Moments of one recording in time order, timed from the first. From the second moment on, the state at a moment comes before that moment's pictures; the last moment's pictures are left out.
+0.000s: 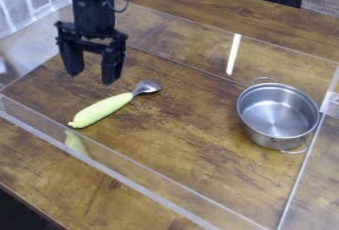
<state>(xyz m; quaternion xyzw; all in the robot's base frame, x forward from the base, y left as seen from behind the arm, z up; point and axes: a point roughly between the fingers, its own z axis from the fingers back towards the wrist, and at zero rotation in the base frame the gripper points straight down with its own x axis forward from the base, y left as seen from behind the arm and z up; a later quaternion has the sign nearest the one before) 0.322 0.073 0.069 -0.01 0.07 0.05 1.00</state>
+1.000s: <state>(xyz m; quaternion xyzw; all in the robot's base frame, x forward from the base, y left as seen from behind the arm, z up) 0.313 0.060 0.029 -0.01 0.10 0.03 0.99</state>
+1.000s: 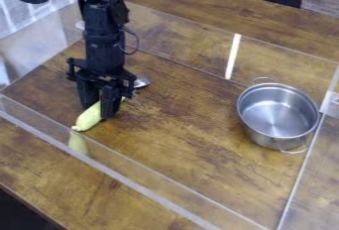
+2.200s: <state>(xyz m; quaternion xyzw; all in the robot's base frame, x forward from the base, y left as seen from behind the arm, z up) 0.344 0.096 0.055 -0.02 0.09 0.07 0.99</state>
